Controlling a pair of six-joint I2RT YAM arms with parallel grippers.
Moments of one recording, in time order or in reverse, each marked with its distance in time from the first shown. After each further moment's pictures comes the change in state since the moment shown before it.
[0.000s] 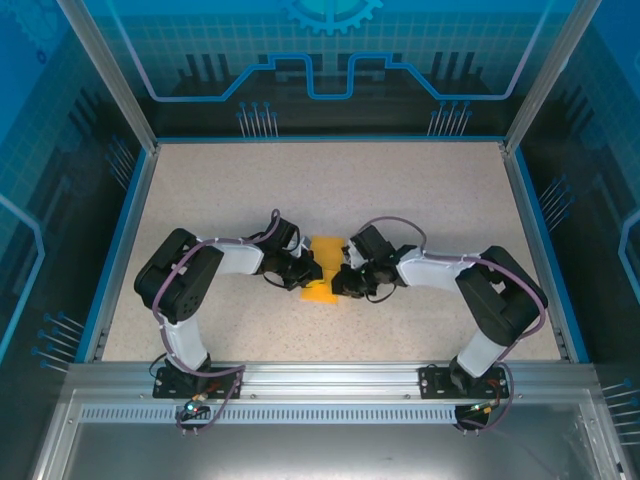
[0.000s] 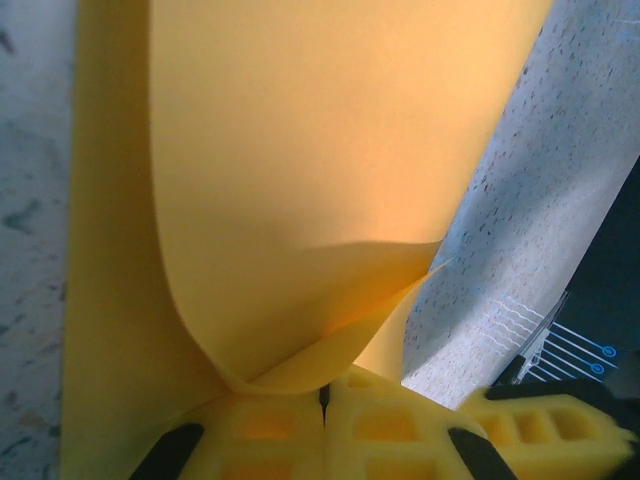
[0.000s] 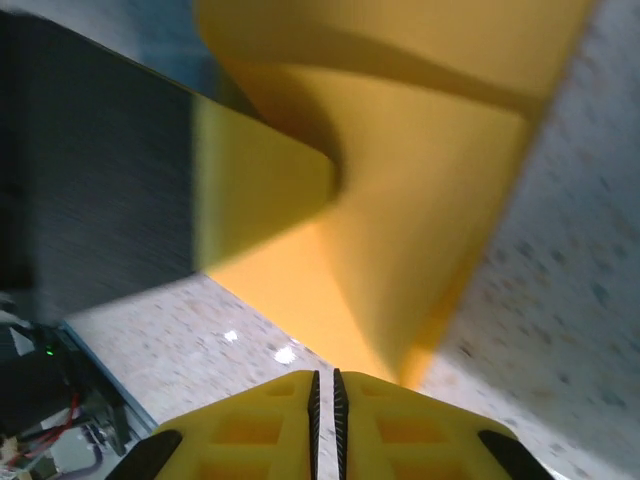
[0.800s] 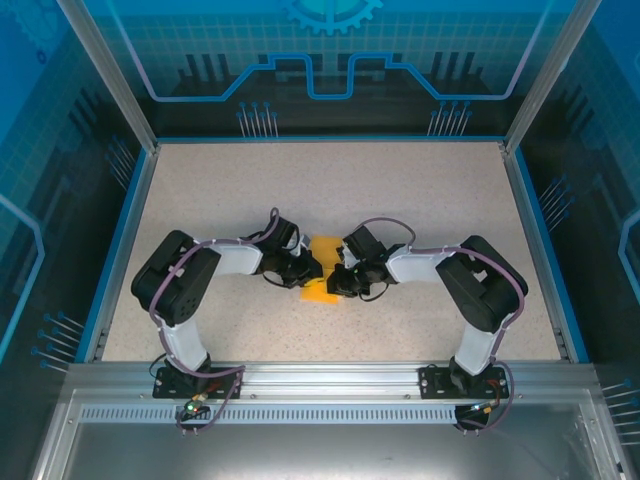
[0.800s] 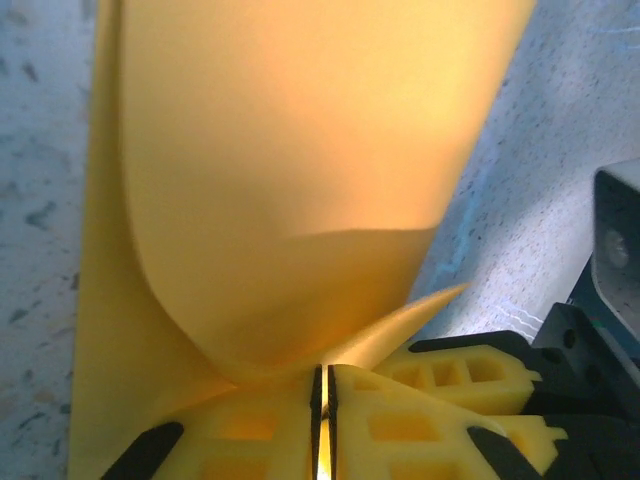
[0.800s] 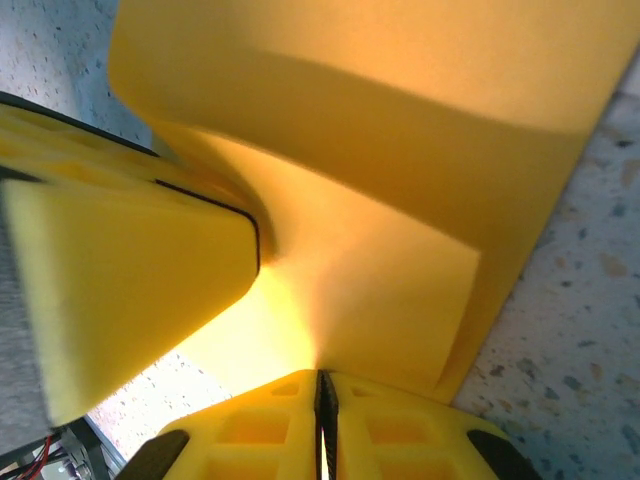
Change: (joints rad) left arm -0.001 -0.031 0.000 -0.008 -0.027 0.006; right arm 0.010 0.117 0.017 0.061 0.018 0.018
